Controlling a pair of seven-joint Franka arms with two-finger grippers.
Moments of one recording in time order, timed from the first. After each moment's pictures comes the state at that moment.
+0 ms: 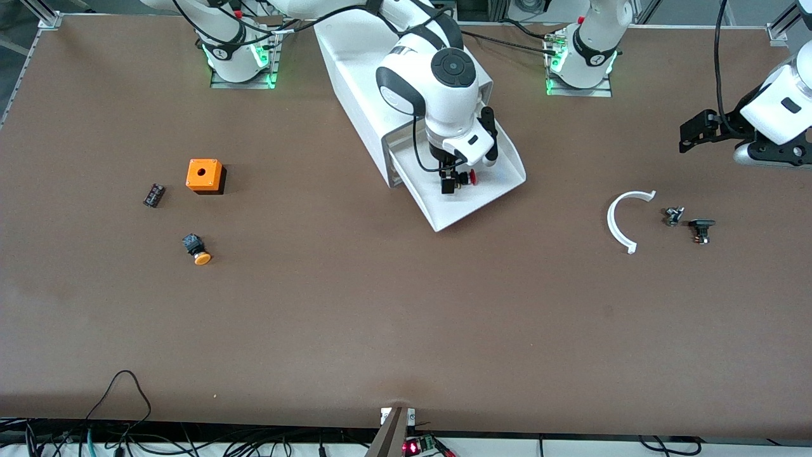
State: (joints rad) left arm 0.25 -0.08 -0.25 -1.75 0.02 1.59 0.08; right arm 0.84 0.77 0.16 -1.17 -0.13 1.97 -0.61
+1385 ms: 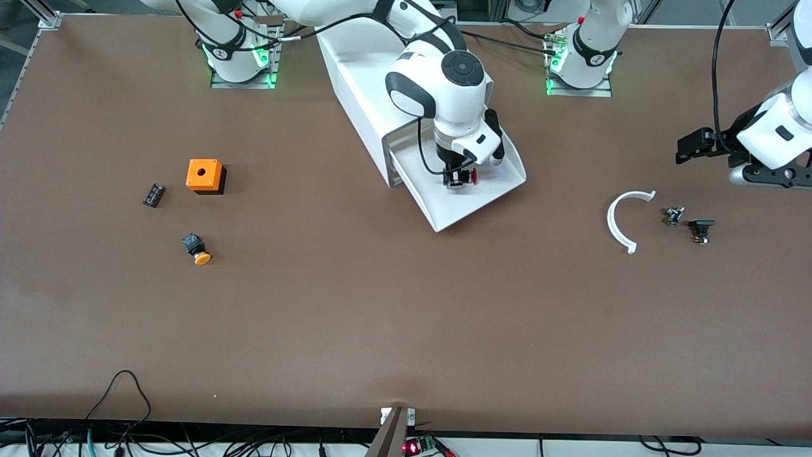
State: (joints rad) left arm 0.26 -0.01 -0.23 -1.75 0.01 1.60 0.08; right arm 0.86 0.80 0.17 -1.16 -0.20 2.04 -0.61
